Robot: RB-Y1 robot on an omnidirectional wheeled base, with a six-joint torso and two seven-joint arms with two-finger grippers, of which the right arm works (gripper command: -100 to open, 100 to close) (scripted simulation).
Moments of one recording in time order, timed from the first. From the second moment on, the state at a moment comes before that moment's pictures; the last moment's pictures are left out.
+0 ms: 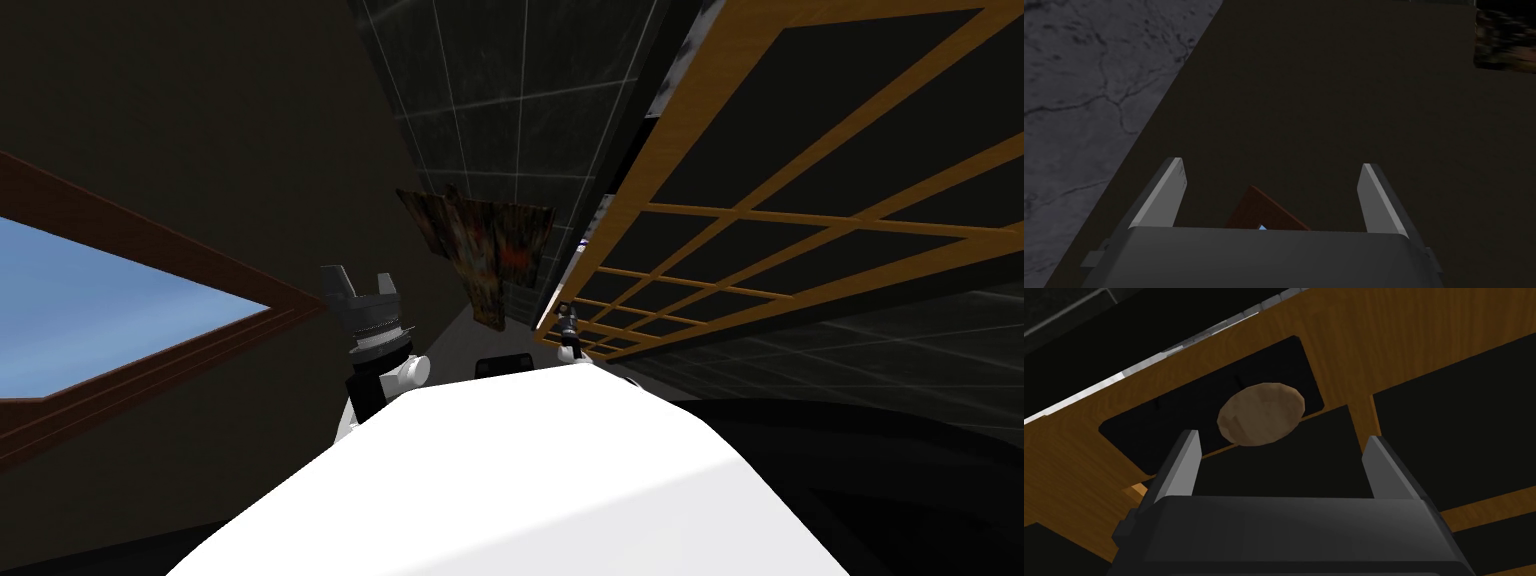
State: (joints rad) arm -0.05 -0.23 -0.10 -0.59 -0.33 -0.91 -0.48
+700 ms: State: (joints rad) arm -0.06 -0.21 -0.08 -0.60 -0.41 -0.90 -0.66
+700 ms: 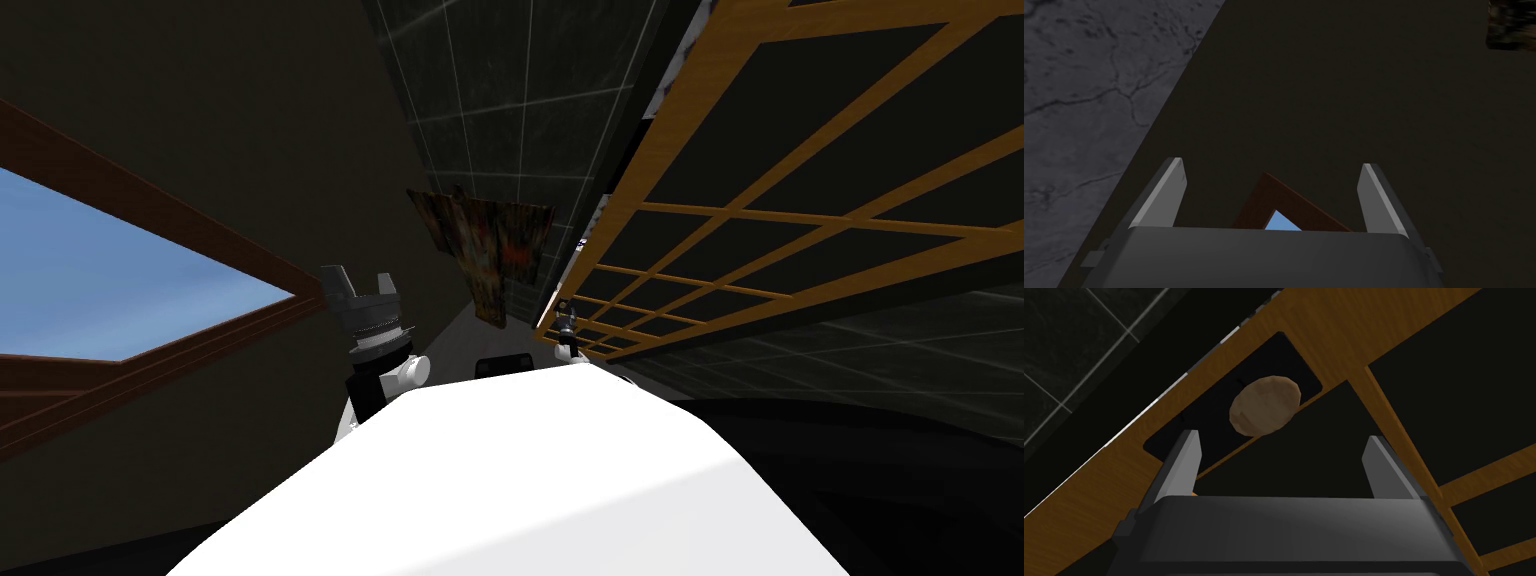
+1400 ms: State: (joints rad) arm -0.07 -0.18 -0.06 -0.61 -0.48 -0.90 -0.84
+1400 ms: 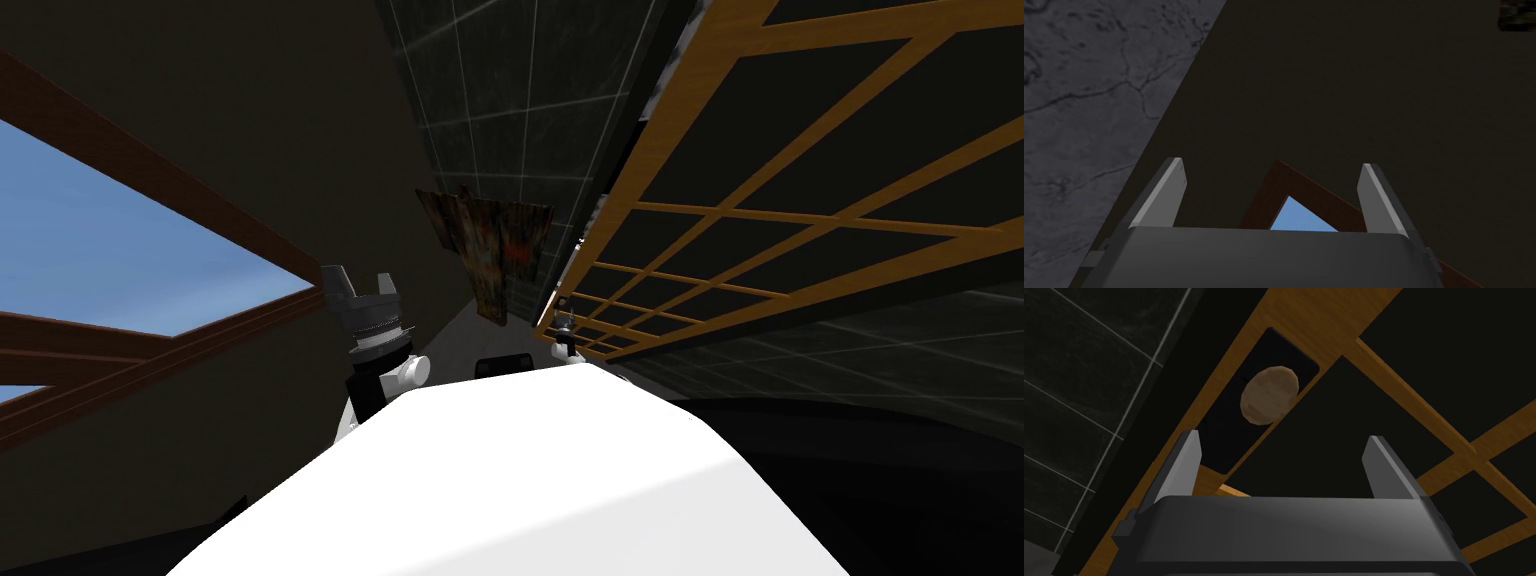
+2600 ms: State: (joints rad) arm -0.08 -0.15 -0.02 -0.63 -0.60 -0.89 -1.13
